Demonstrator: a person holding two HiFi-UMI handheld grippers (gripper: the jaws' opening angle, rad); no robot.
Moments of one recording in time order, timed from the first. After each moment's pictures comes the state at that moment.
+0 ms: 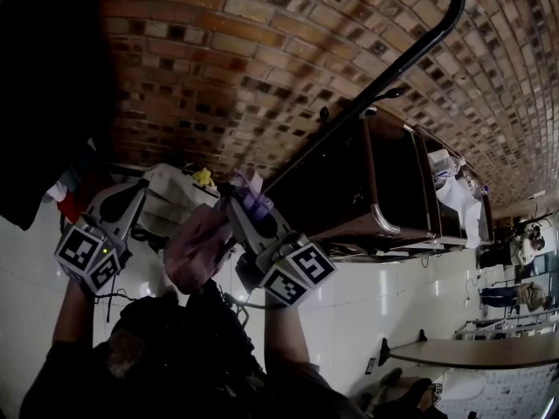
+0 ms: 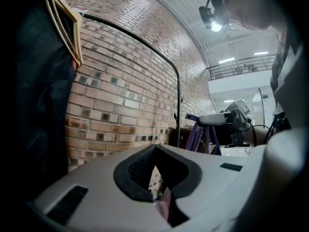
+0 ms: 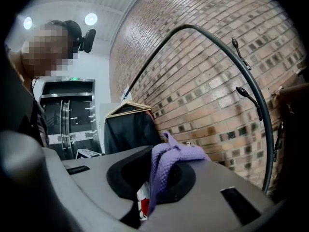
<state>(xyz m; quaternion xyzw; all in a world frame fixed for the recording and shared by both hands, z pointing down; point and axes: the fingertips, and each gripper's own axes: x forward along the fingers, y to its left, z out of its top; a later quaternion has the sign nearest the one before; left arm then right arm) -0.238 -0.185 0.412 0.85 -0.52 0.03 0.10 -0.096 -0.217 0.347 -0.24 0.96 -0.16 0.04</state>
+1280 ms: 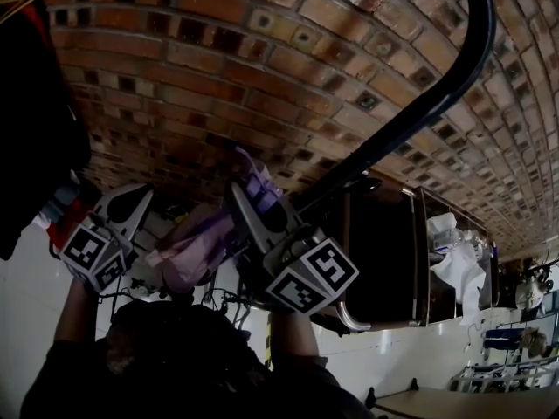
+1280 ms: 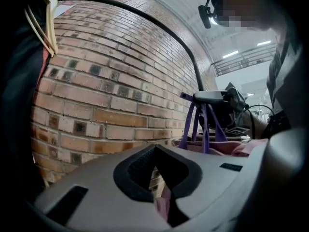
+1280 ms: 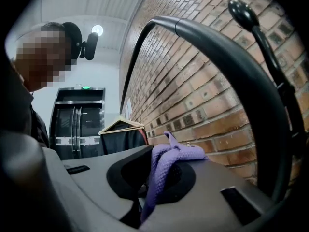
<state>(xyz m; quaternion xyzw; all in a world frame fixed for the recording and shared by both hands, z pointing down) -0.145 -0.414 0.379 0.82 -0.56 0.04 0.08 -0.032 -0.447 0.250 -0.17 0.97 -0.12 0.08</state>
